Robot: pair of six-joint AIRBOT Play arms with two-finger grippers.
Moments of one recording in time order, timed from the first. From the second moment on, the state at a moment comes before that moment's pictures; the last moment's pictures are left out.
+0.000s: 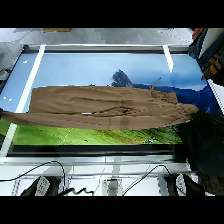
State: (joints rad) left arm 0.78 -0.87 0.78 1.00 -0.62 -1.34; right arm -0.63 -0.58 0.62 -0.95 0.93 1.42
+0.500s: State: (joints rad) left arm 0.58 -1.08 0.92 0.99 -0.45 -1.35; right arm -0.62 -0.68 0.67 -0.94 0.82 1.58
